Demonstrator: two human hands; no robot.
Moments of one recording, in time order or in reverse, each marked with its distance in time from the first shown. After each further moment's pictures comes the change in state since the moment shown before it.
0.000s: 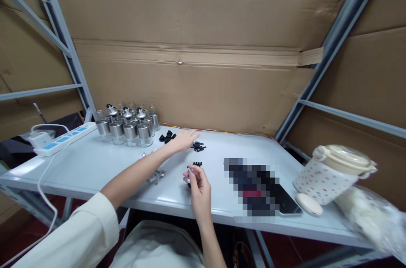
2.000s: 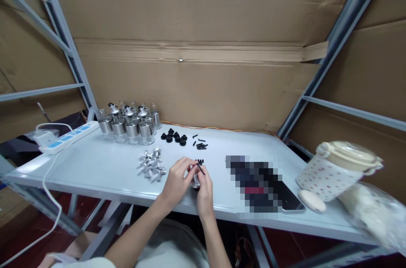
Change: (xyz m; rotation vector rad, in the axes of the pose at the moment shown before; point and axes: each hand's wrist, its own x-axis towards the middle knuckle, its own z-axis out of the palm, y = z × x) left_hand -0.129 0.082 0.017 -0.793 0.716 -0.058; right_hand 0.000 0.000 -0.003 0.077 0.027 -0.071
